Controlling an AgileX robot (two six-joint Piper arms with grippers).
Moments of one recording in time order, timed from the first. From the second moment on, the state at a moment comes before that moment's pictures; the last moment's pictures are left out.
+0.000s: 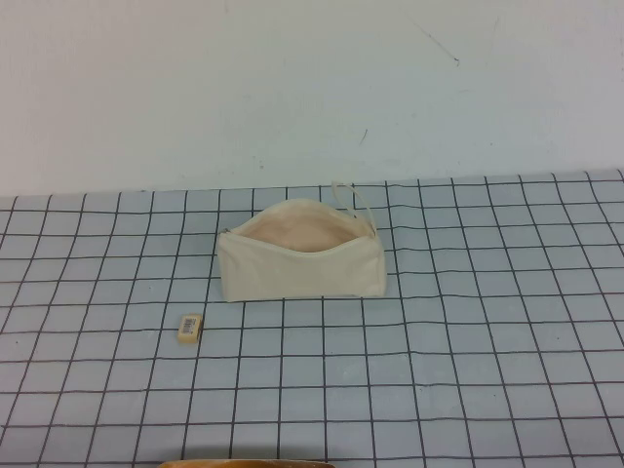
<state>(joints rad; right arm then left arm) 0.01 -0.01 0.02 0.07 0.43 -0.17 0.02 -0.01 0.03 -0.35 0.35 -0.06</state>
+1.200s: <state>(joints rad) 0.01 -0.01 0.02 0.07 0.43 -0.17 0.02 0.06 -0.16 -1.04 0.37 0.22</state>
